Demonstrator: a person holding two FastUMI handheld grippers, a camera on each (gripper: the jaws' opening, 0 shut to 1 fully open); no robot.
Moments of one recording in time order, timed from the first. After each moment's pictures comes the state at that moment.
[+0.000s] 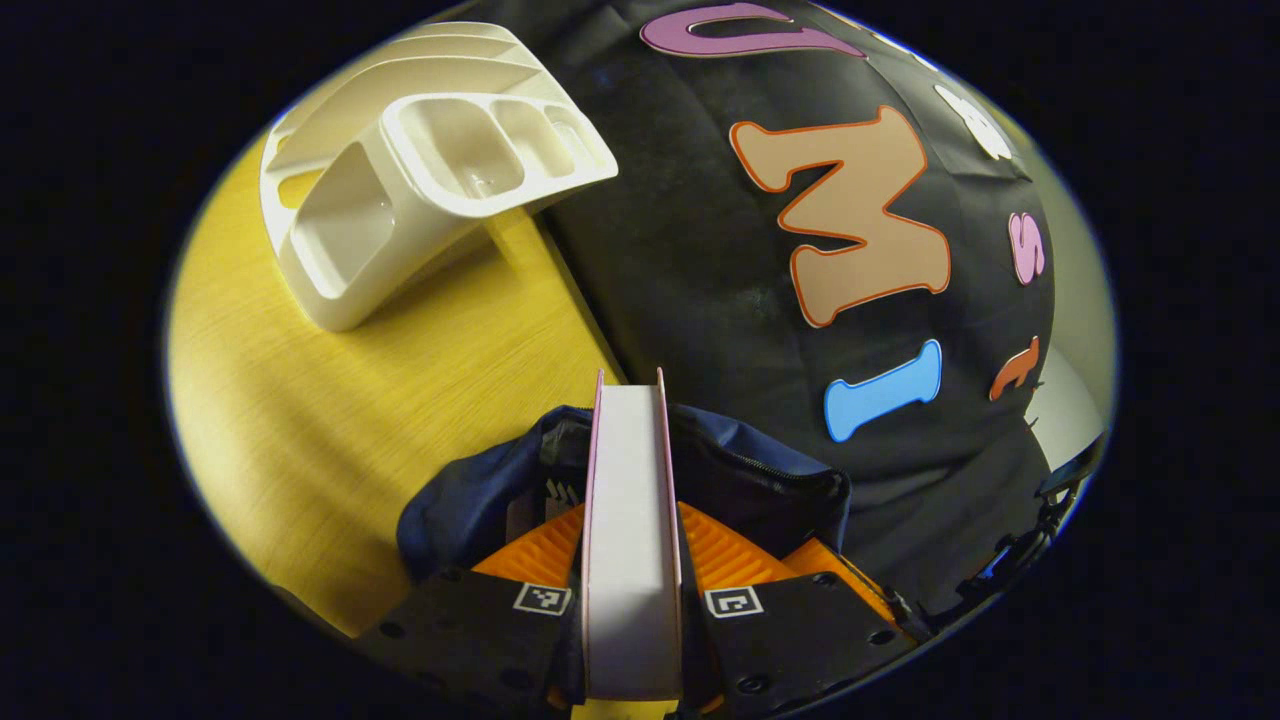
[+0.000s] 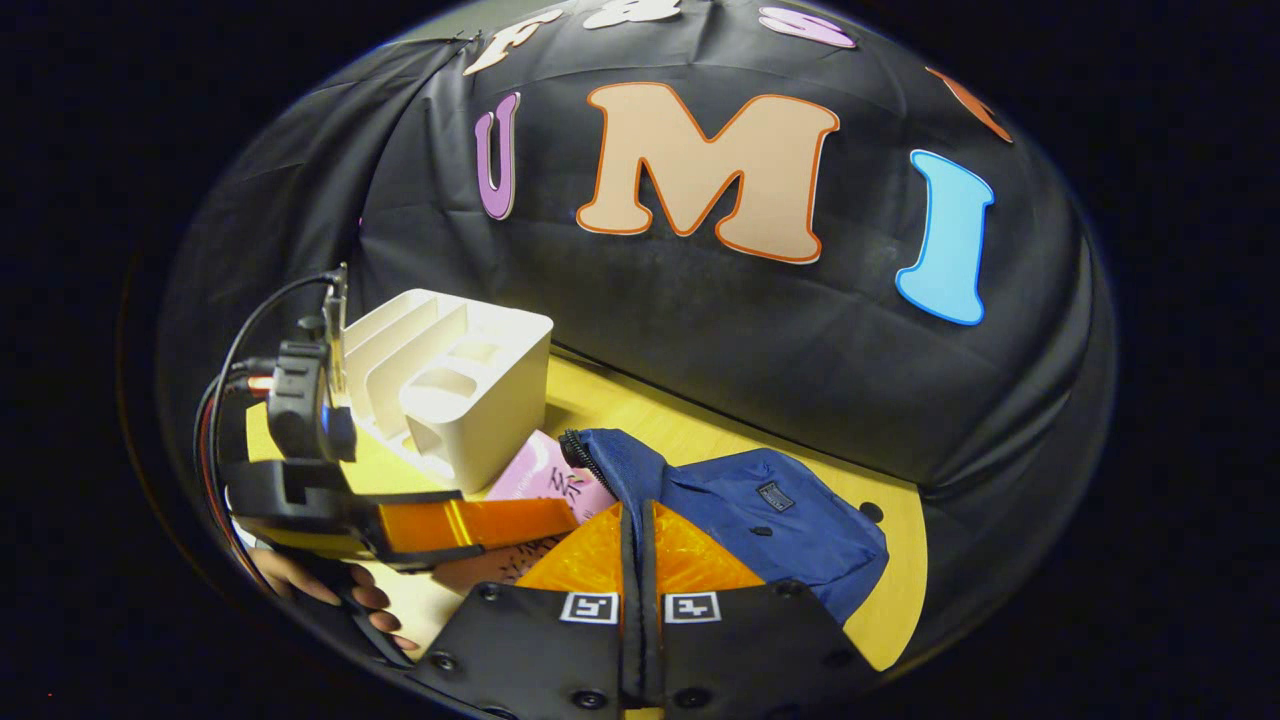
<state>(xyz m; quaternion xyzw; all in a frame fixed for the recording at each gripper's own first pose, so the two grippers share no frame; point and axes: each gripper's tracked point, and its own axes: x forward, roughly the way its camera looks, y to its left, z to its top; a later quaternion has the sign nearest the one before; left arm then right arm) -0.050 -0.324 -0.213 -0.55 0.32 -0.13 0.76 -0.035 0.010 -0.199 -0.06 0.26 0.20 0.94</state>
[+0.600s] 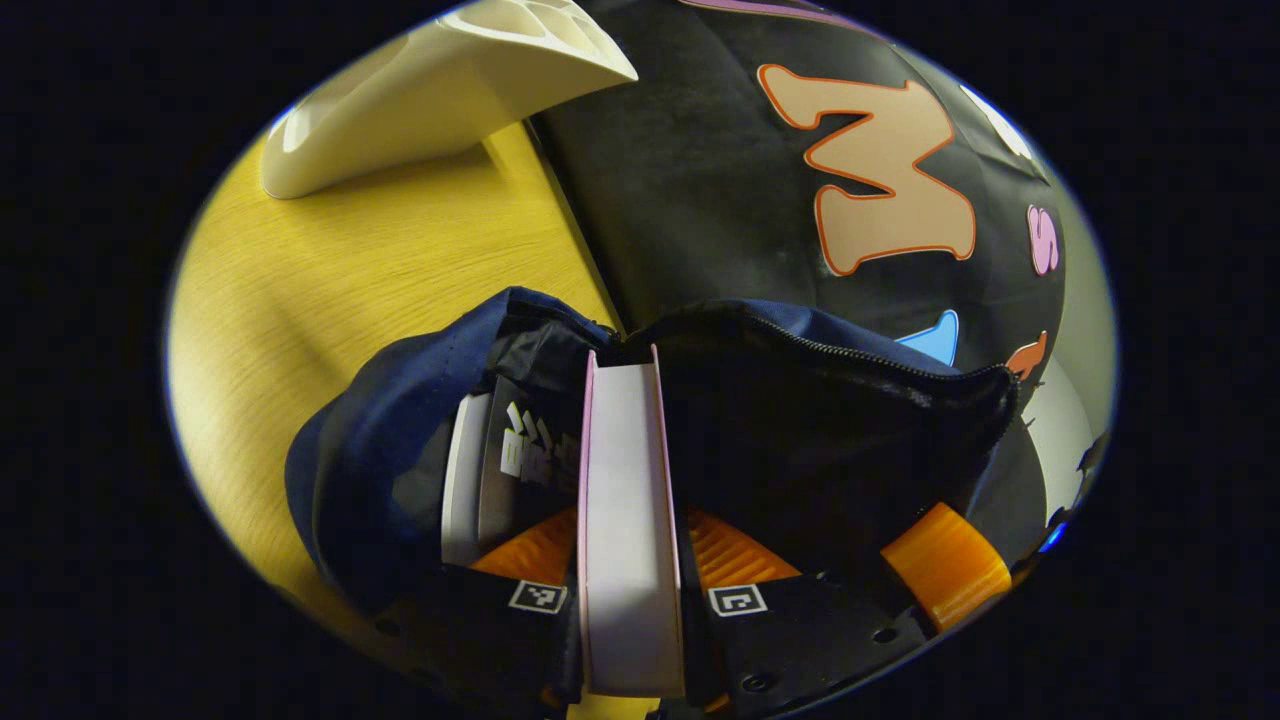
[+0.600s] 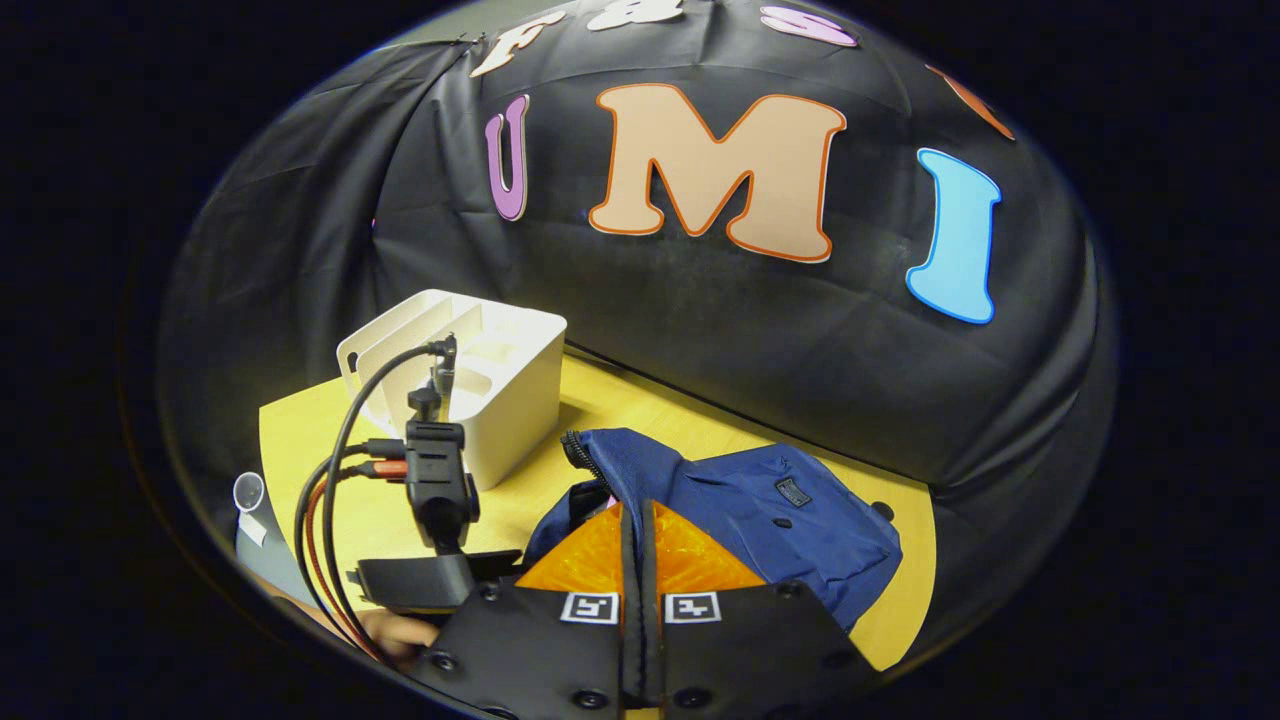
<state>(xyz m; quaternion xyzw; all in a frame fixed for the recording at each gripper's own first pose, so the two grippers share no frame) -0.047 -0.398 -0.246 -0.57 0.36 -0.16 0.72 -0.041 0.007 -0.198 -0.06 0.27 0.21 0.94</state>
